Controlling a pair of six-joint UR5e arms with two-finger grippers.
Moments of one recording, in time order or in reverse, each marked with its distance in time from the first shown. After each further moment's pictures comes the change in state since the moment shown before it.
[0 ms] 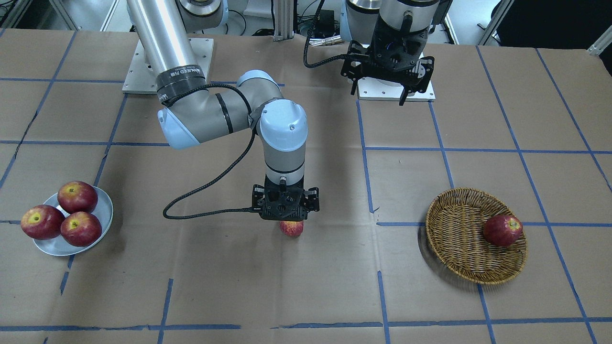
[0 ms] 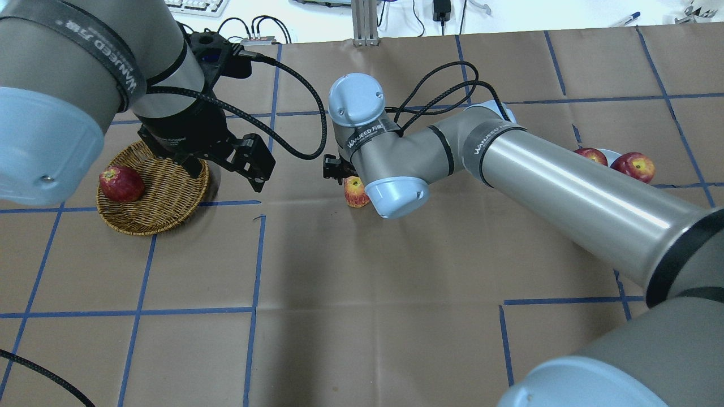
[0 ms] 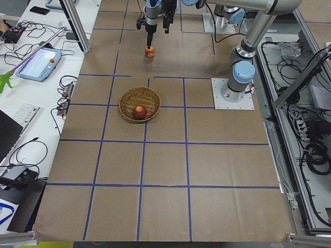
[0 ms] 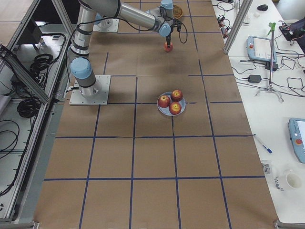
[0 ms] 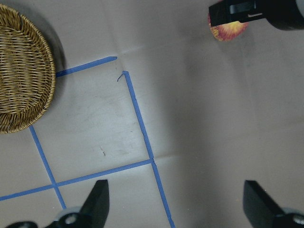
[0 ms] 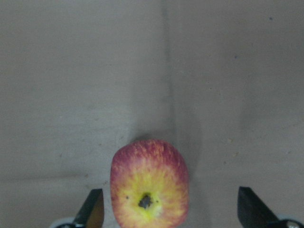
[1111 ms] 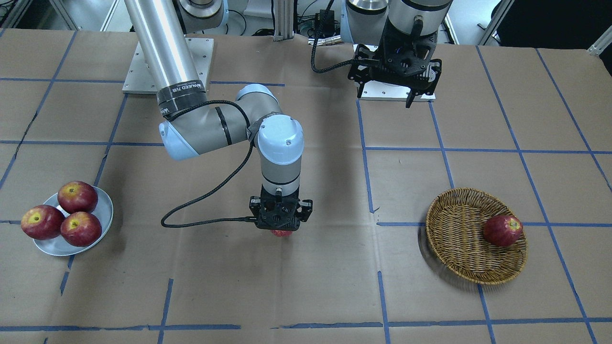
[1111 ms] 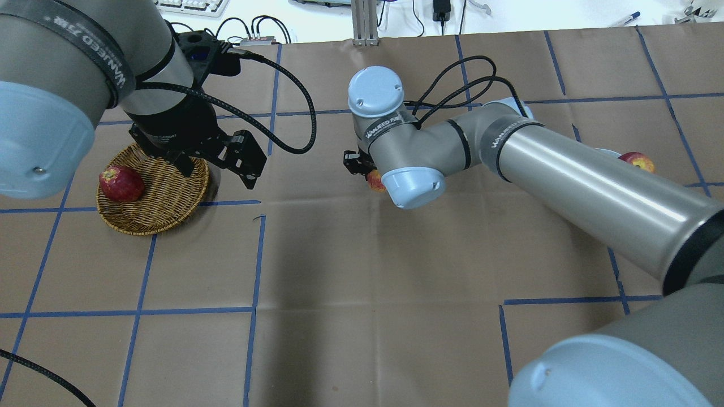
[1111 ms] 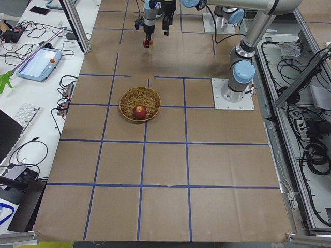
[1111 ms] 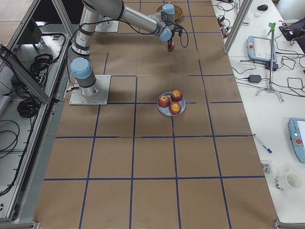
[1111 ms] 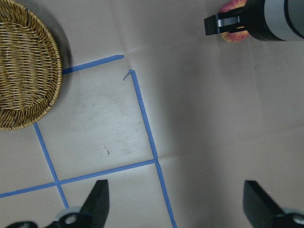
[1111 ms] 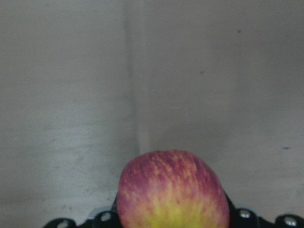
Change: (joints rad) left arm 0.022 0.000 -0.002 -0.001 -0.001 0.001; right arm -0.094 -0.057 0.015 0.067 -0.026 -0.090
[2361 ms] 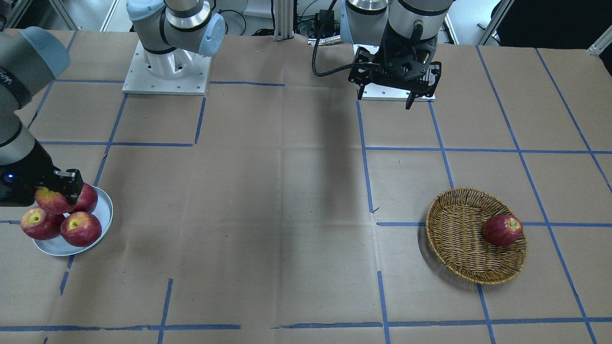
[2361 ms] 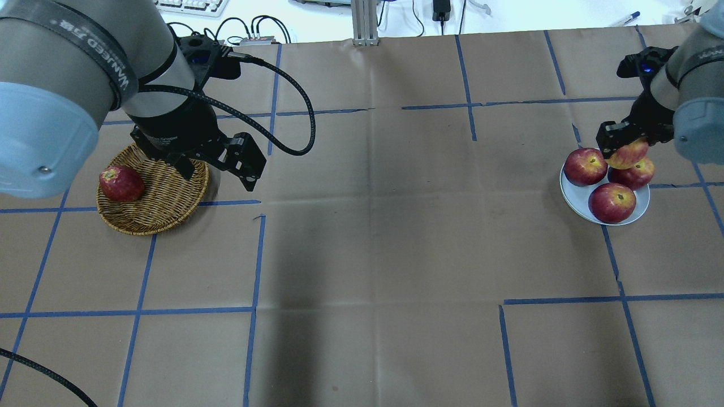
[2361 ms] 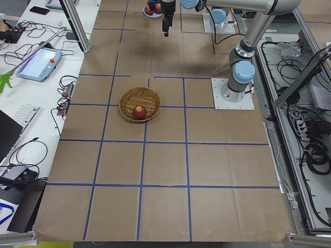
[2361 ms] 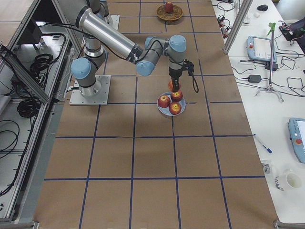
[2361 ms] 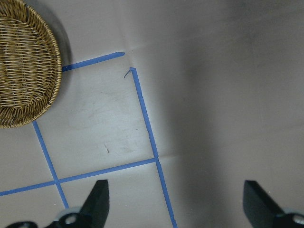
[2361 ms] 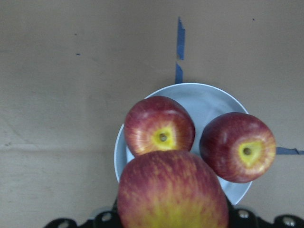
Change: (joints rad) left arm 0.005 -0.005 -0.009 0.002 0.000 0.000; right arm -0.753 -0.268 0.180 0.114 0.025 -0.892
